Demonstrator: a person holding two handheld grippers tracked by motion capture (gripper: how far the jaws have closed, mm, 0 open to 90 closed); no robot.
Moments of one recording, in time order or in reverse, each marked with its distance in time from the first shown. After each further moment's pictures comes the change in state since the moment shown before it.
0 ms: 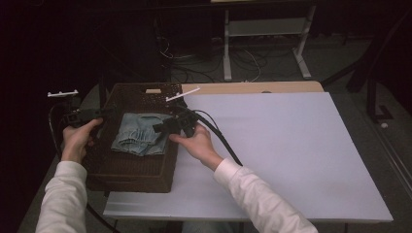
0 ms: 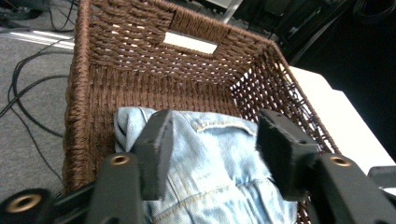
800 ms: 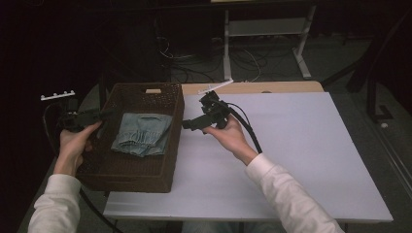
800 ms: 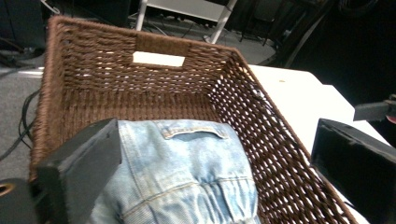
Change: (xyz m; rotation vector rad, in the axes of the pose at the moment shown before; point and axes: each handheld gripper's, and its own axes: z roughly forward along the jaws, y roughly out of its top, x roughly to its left) left arm -0.055 -0.009 -0.028 -0.044 -0.002 0.156; right arm -0.042 -0.012 -0.073 -0.009 -0.110 -0.086
